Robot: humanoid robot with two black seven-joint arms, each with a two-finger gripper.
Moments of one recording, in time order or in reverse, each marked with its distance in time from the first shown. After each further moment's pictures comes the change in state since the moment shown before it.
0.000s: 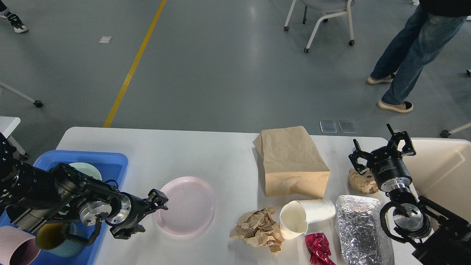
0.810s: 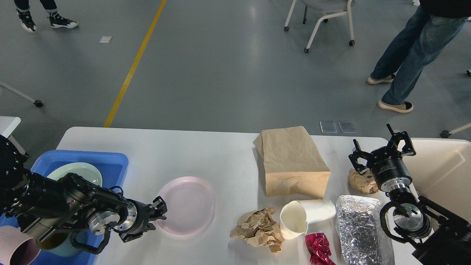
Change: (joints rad) left arm 0.052 -0.025 -0.034 0.012 0.017 0.057 0.004; right arm 0.000 0.000 0.000 -0.001 0.000 0.000 0.000
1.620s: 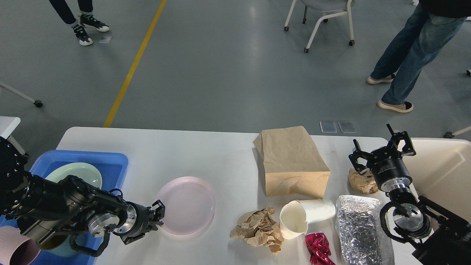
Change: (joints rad) left arm 0.013 0.000 0.002 0.002 -0.001 -0.002 0.000; right arm 0.000 0.000 0.000 0.000 0.000 0.000 0.000
